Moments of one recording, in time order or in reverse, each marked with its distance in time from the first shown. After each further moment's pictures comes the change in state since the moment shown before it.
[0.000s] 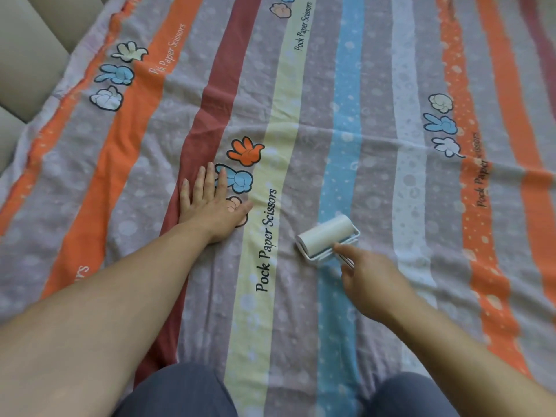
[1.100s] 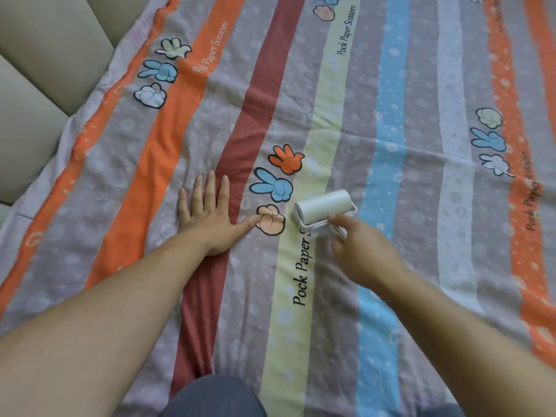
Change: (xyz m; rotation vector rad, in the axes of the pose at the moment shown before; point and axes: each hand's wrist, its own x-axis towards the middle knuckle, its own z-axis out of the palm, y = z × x) left_hand -0.009 -0.065 -0.004 -0.019 -0.033 -0.076; right_hand 0.056 -0.094 -0.007 0.060 0.065 -0.061
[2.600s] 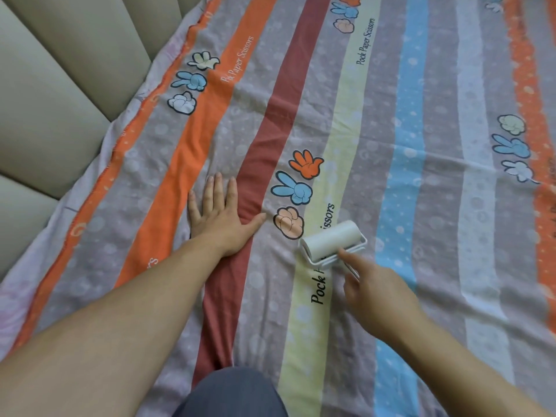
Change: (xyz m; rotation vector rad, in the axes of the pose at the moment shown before) left_hand -0.010 -0.019 0.002 -0.004 0.138 -0.058; right_hand -0.059 -0.002 0.024 -0.039 -0.050 -0.035
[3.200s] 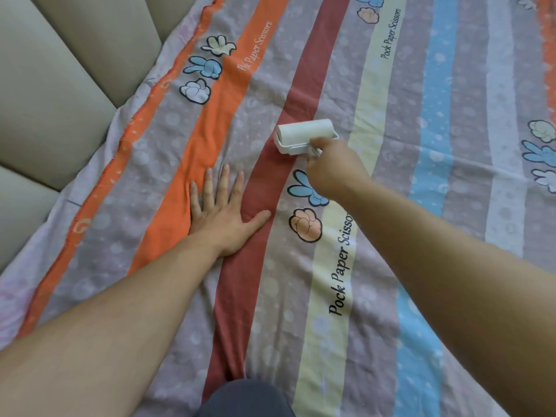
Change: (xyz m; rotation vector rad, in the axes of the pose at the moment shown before) left_hand 0.016 -0.031 0.007 -0.037 0.030 0.062; right_hand 0.161 -0.118 -0.051 0.148 0.171 -0.086
